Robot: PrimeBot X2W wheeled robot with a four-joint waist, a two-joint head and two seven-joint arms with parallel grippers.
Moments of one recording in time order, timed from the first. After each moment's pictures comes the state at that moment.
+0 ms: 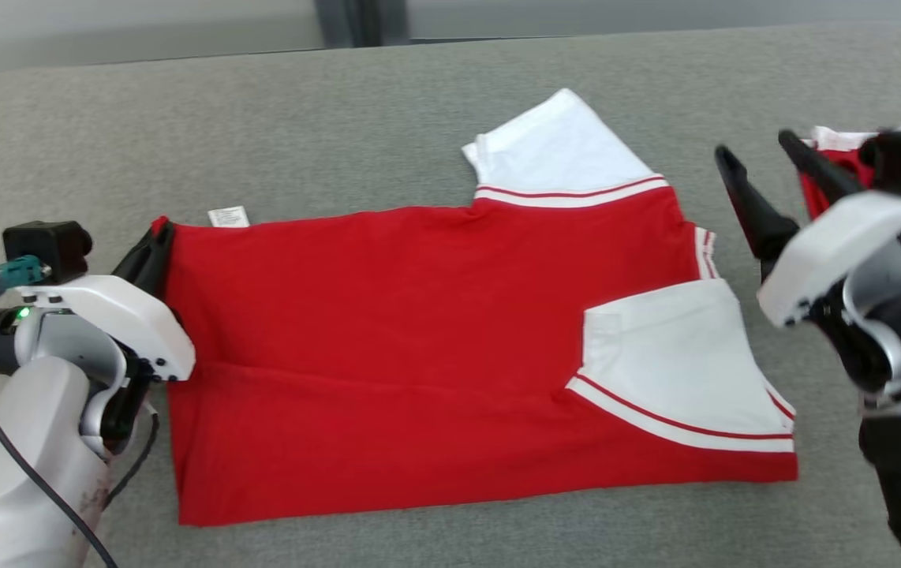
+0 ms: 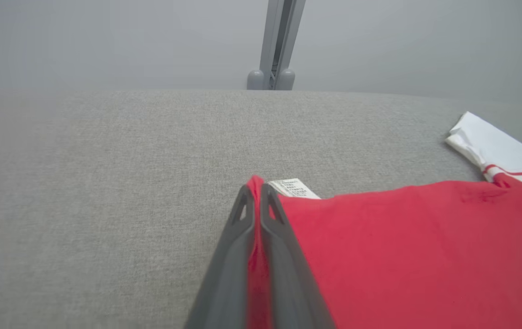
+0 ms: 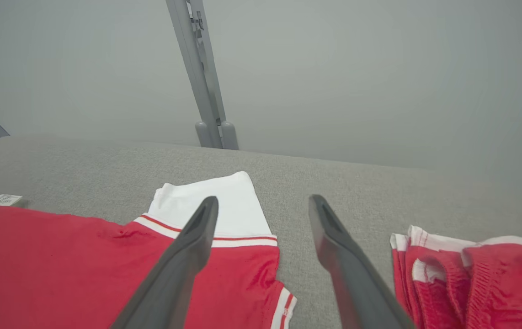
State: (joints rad) left arm -0.61 0.39 -0.43 0.62 -0.72 -0.01 0.00; right arm -0.52 -0.20 0.11 0.14 0.35 0.13 0.34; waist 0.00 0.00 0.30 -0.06
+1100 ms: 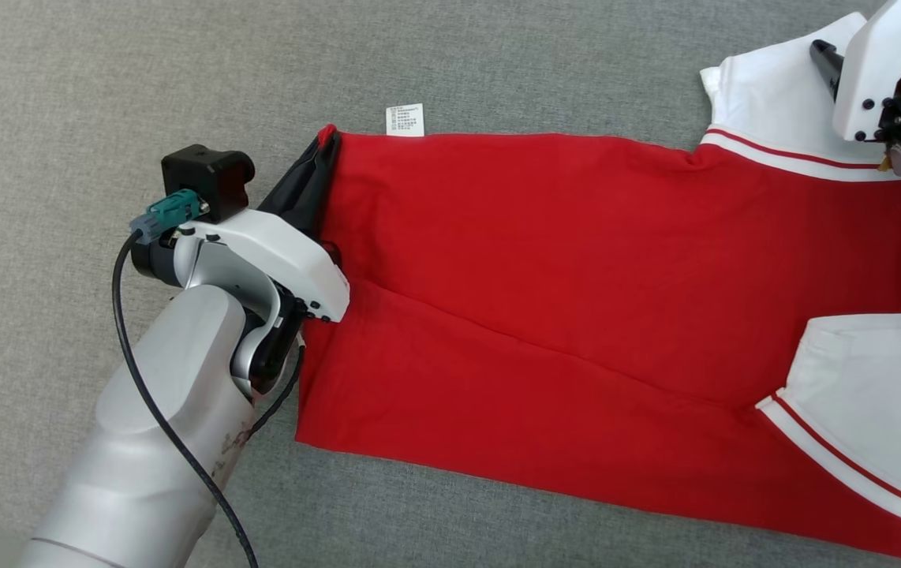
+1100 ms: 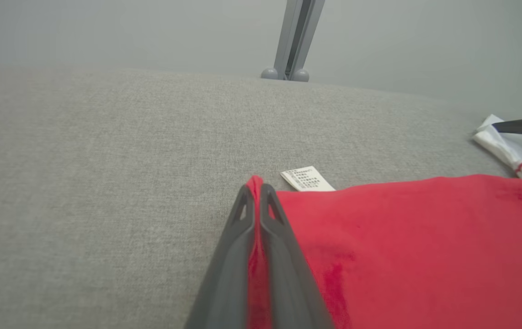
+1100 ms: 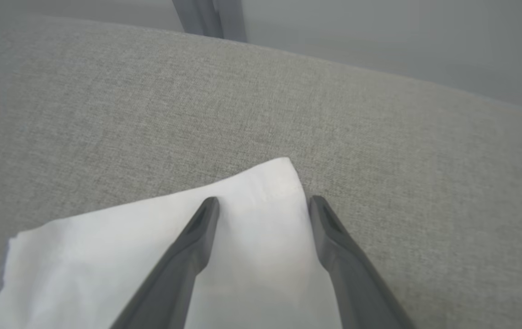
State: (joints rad) left arm -0.75 0.17 -0.54 0.59 -0.67 -0.02 -0.12; right arm -1.19 -0.19 0.01 1.00 0.06 0.13 0.53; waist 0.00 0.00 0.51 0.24
